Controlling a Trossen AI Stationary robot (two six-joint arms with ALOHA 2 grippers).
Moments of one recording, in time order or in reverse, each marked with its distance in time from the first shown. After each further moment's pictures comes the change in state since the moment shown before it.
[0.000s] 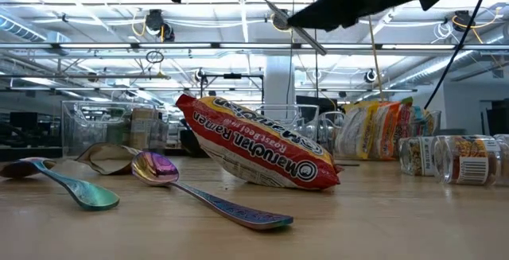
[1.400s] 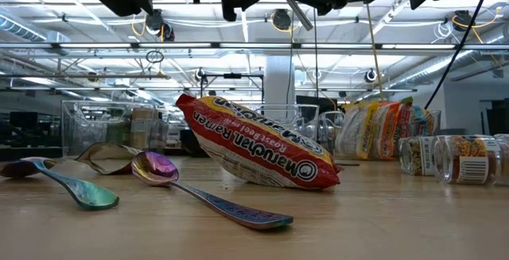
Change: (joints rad) left arm 0.104 0.393 0.192 0.259 0.200 -0.061; right arm -0.042 0.000 0.000 0.205 -0.110 -0.009
